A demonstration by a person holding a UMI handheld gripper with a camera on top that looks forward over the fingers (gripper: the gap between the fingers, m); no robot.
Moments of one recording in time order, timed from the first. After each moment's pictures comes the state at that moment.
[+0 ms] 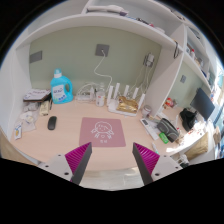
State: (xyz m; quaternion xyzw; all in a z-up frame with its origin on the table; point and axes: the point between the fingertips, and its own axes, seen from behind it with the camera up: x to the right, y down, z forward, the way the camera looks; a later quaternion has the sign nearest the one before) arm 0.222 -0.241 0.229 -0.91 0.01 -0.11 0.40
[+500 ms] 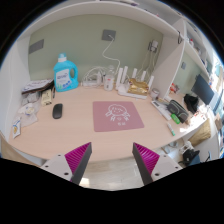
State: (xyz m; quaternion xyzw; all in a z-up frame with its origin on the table) arm 0.134 -0.263 0.126 -0.92 0.05 -0.11 0.37
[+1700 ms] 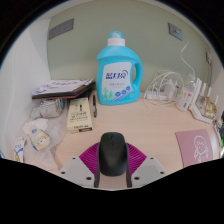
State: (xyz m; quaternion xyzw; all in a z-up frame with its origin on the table) arm -0.113 0.022 -0.006 -0.91 -0.05 0.02 0.42
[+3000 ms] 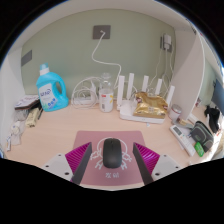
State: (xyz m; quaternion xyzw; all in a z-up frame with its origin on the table) arm 0.230 -0.036 0.069 -0.90 0.01 -0.03 0.44
